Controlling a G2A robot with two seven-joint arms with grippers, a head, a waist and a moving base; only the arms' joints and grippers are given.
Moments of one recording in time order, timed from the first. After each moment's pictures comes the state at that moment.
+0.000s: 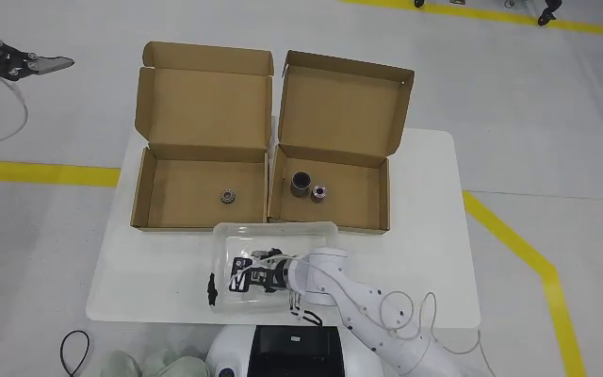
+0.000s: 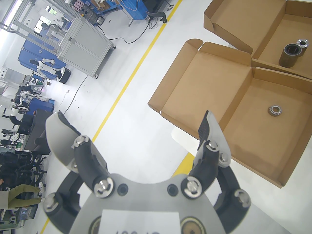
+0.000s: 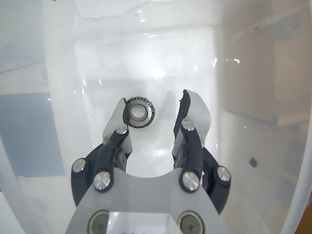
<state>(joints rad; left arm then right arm) 0.56 -0.16 -1.11 -1.50 0.89 -0.82 -0.11 -1.15 -1.49 0.68 -1.52 -1.53 -0.62 0.75</state>
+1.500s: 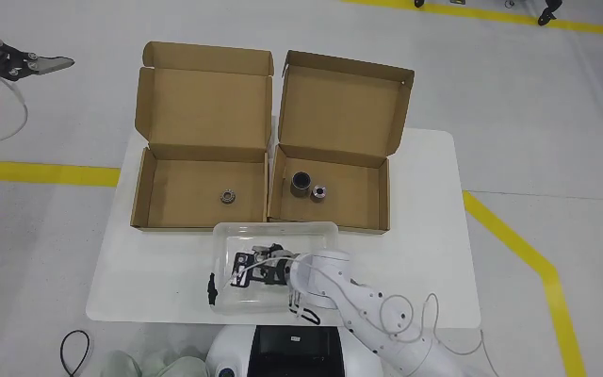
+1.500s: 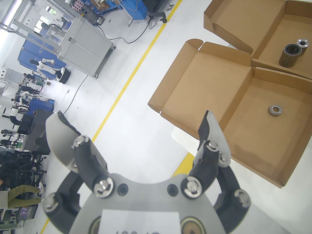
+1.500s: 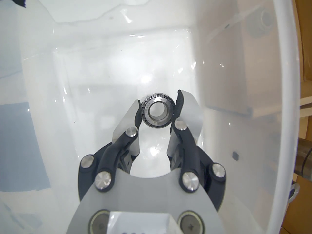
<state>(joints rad) 0.56 -0.16 -1.11 -1.50 0.89 -0.82 -0.11 -1.16 -1.47 0.66 -1.53 -1.59 -0.56 0.66</state>
